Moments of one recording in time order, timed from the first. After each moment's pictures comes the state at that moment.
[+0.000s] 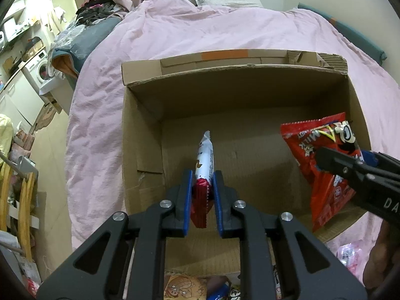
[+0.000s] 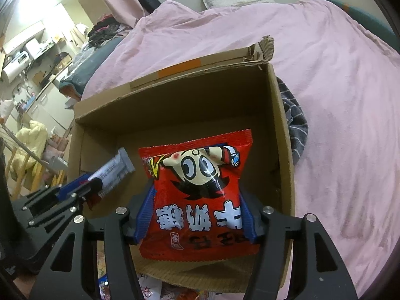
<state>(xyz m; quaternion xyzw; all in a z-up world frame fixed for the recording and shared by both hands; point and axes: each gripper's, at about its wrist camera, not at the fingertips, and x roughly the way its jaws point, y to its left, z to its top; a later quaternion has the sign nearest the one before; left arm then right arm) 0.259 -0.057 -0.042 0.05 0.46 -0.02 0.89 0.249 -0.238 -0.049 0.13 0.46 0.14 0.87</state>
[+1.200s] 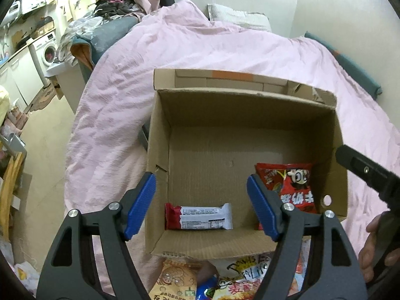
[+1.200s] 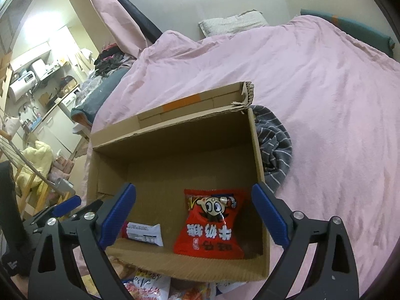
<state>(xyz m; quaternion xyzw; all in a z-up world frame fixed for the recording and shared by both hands) 0.233 -0.029 -0.014 -0.03 0.43 -0.02 0.90 0.220 -0.259 -0.011 0.15 0.39 0.13 0.90</state>
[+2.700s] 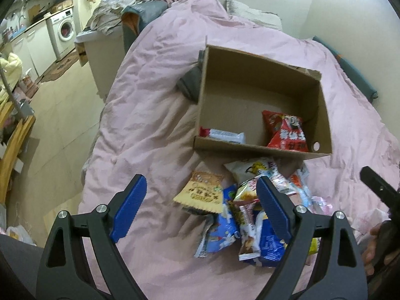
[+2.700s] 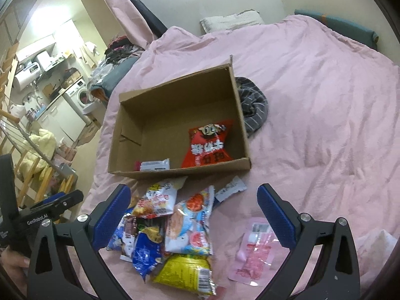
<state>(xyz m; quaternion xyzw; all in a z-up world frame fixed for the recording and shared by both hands) 0.088 0.020 -0.011 -0.07 0.45 0.01 0.89 0.078 -0.271 -0.004 0.14 0.41 0.13 0.89</state>
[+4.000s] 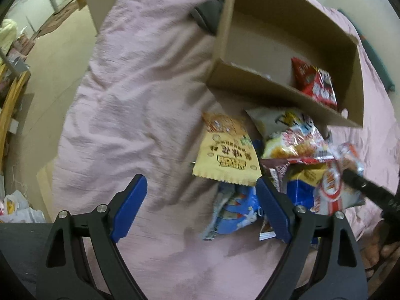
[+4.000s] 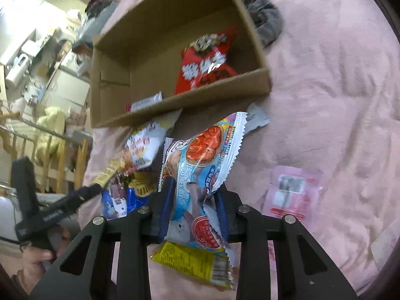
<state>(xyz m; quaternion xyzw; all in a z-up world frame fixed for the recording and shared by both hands) 0.107 0.025 -0.089 -0.11 0.59 0.01 0.80 0.116 -0.274 -0.073 0.20 0.57 0.17 0.78</state>
